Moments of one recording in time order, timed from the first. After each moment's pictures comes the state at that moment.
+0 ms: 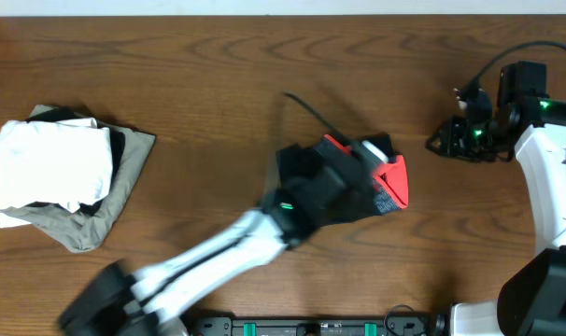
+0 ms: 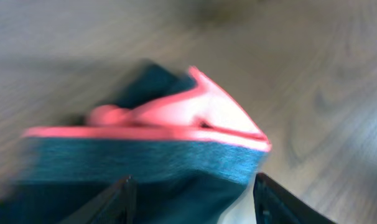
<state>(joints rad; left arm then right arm) -0.91 1.51 1.00 -0.17 -0.05 -0.19 -0.16 1.61 1.33 -1.05 -0.43 -0.02</state>
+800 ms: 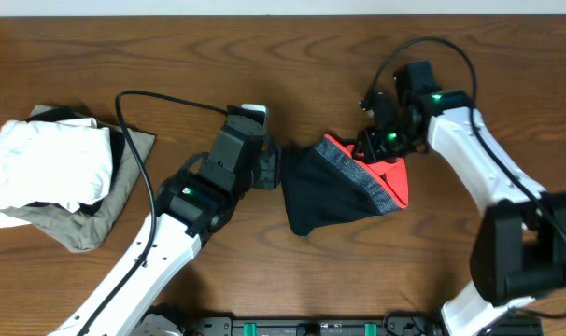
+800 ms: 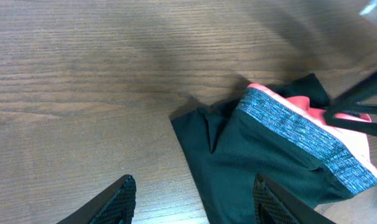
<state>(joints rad) -0.55 1.24 1.02 -0.60 -0.08 -0.38 0.21 1.83 1.33 -0.87 -0.41 -0.06</state>
